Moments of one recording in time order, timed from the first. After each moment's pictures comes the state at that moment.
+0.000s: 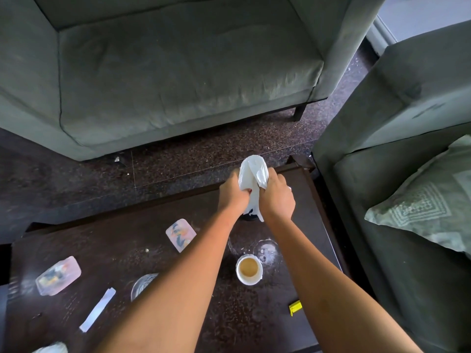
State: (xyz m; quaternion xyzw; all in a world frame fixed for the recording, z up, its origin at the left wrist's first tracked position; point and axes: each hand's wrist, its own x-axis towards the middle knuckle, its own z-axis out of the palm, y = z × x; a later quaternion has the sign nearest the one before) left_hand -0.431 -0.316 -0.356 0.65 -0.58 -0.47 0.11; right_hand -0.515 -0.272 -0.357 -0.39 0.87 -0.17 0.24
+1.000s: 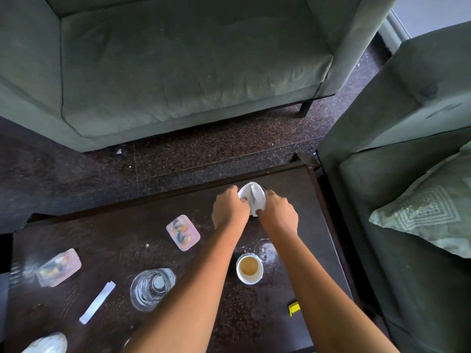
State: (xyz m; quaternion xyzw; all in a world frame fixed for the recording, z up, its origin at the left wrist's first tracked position) left_hand -0.416 -0.288 -0.361 0.70 -0.64 -0.31 0.02; right_hand -0.512 -0.246 -0.372 -0.45 0.84 -0.04 0.29
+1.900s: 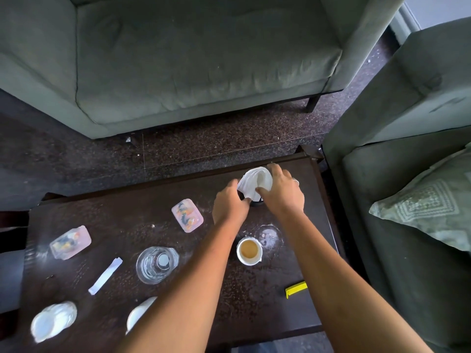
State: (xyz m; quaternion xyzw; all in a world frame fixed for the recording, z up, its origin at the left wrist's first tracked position) left_hand -0.399 -0.257 -0.352 0.68 -0.62 -0.38 0.08; right_hand -0.523 -0.245 -0.357 -0.48 0.82 -0.10 0.29
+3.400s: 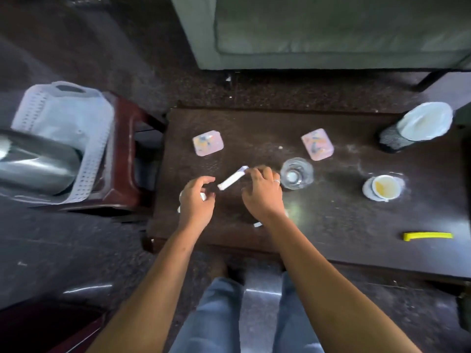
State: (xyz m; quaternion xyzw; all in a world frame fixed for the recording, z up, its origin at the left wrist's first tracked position) left_hand 0.039 -0.087 -0.314 0.77 -0.51 -0.32 0.21; right_hand -0.111 -0.111 -0.334 -0.62 0.69 -0.11 0.36
